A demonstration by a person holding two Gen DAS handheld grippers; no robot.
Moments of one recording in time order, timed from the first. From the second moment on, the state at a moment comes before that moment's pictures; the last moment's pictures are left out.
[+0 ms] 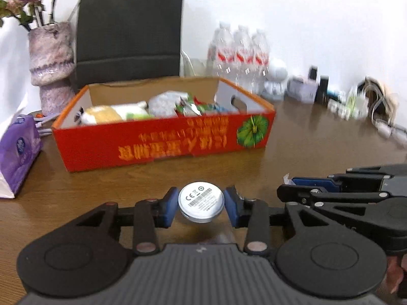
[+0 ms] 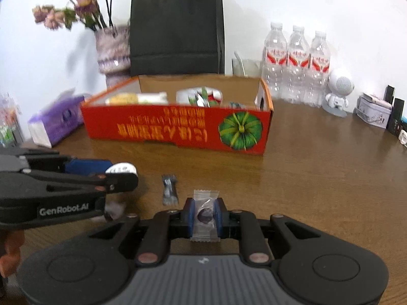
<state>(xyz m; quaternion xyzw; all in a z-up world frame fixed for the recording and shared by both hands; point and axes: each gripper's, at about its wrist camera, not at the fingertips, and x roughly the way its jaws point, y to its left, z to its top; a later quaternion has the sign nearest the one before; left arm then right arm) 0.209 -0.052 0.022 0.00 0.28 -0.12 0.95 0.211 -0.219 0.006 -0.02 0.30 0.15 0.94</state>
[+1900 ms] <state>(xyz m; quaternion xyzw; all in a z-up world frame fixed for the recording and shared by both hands) 0.335 0.001 0.065 -0.05 0.22 0.06 0.97 0.374 -0.192 0.059 0.03 0.27 0.13 0.95</state>
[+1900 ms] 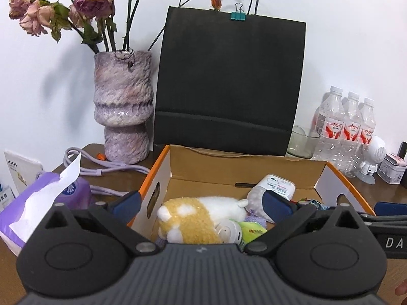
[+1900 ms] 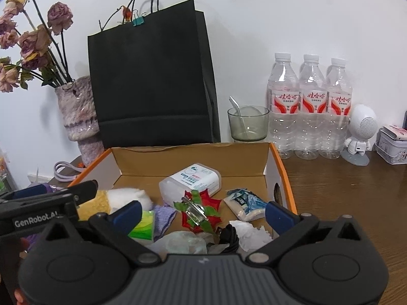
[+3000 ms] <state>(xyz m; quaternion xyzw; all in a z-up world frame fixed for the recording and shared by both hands) 0.179 -0.010 0.048 -0.03 0.27 0.01 0.96 0.220 -0.237 0.038 0.01 0.30 0.11 0.95</state>
